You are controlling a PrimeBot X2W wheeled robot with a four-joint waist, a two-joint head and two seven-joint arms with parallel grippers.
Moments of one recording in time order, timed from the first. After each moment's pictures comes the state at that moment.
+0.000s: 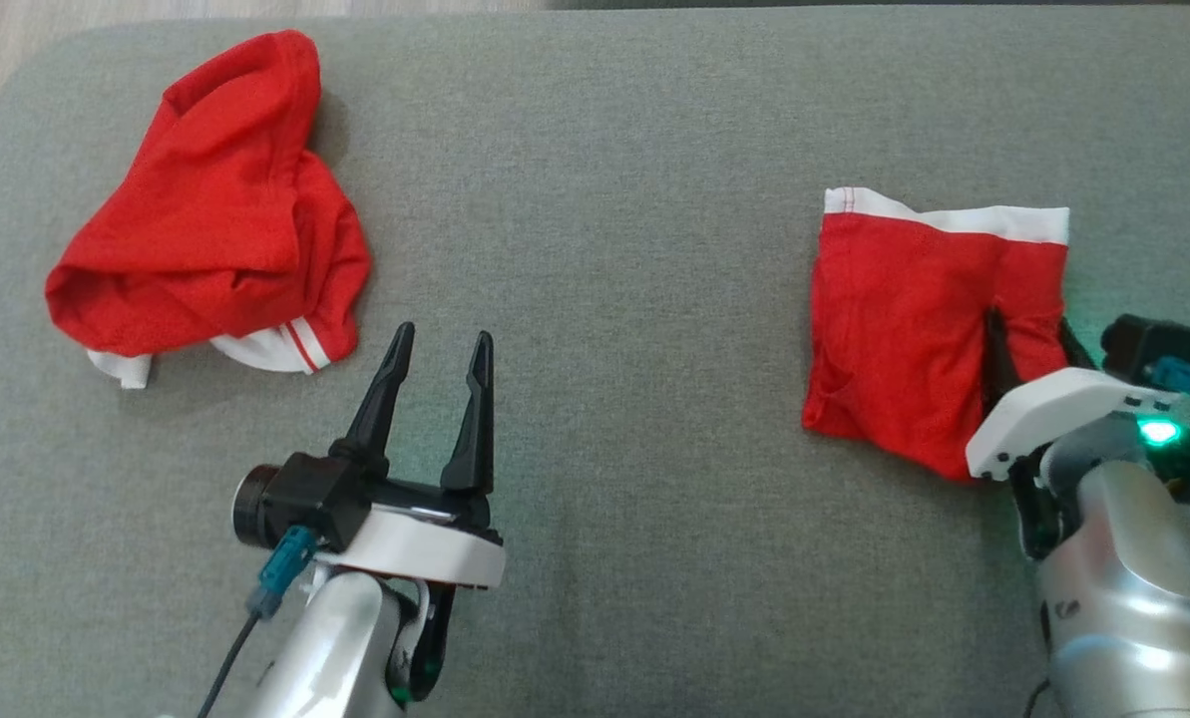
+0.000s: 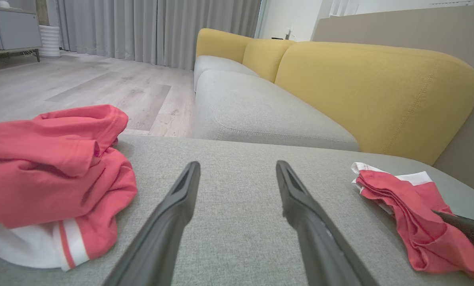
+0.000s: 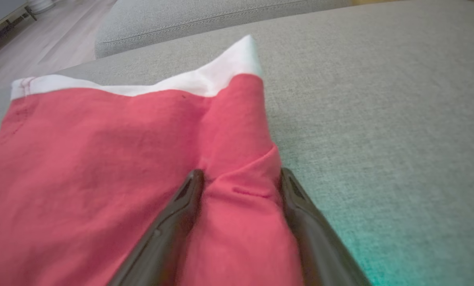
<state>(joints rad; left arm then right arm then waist) -0.25 0.05 -0.36 0.28 -0.32 -0.03 -0.25 -0.51 -0.06 -0.24 0.84 0.03 0.13 -0.05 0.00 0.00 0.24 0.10</state>
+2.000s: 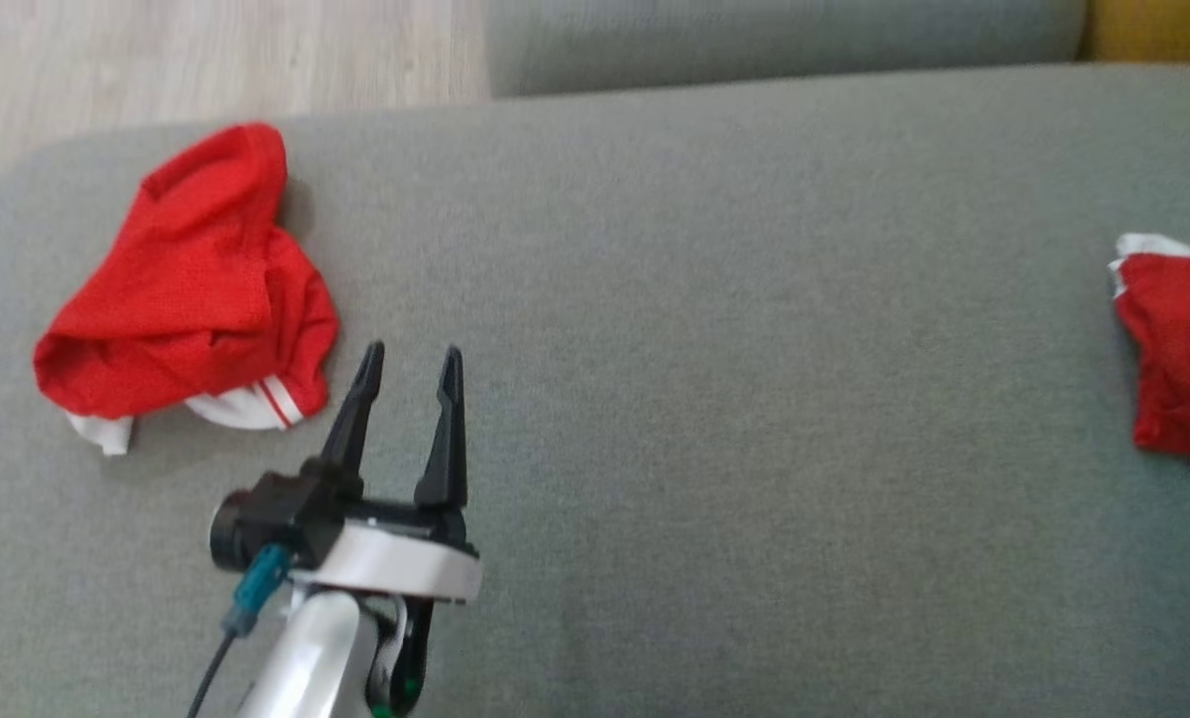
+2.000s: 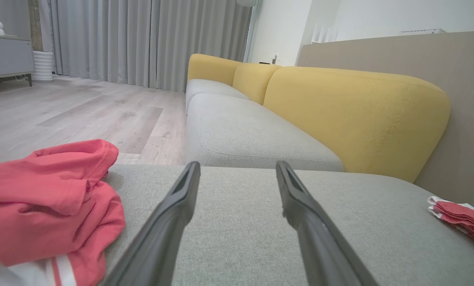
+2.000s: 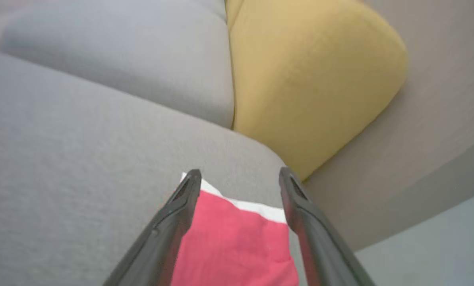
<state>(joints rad) -0.21 0.05 -0.31 0.28 -0.32 -0.04 -0.25 -0.40 -0.49 -0.09 0.58 -0.10 0.13 0.03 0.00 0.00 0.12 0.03</state>
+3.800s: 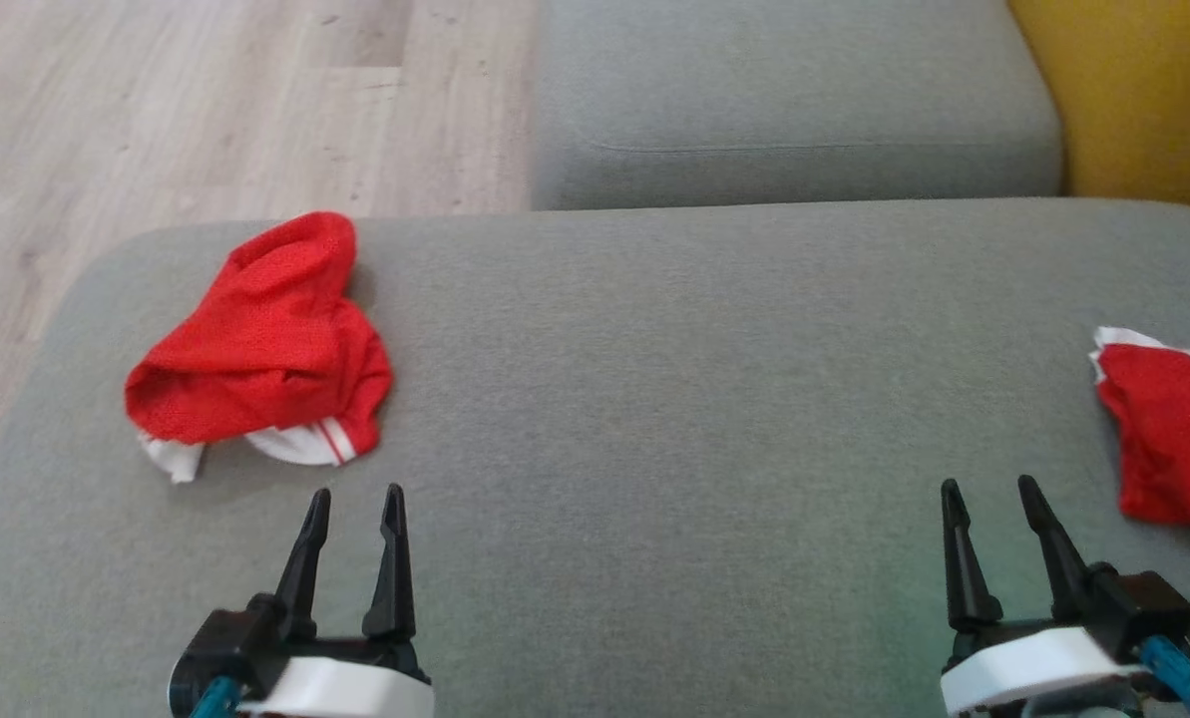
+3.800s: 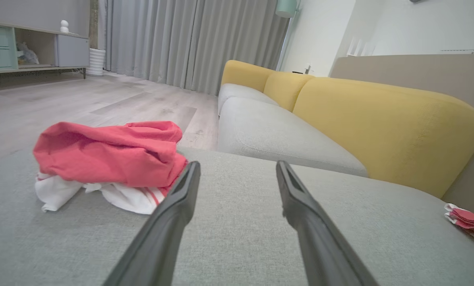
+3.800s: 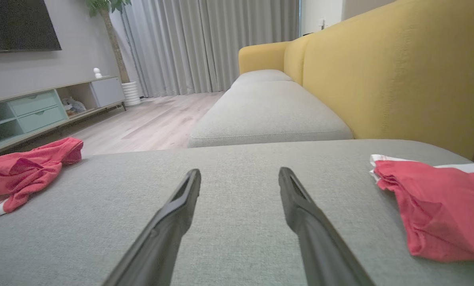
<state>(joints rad) 0.03 0.05 -0.20 0.25 -0.32 -0.08 -0.25 0.09 -0.04 -0.01 0.25 0.11 0.13 -0.25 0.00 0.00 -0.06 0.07</state>
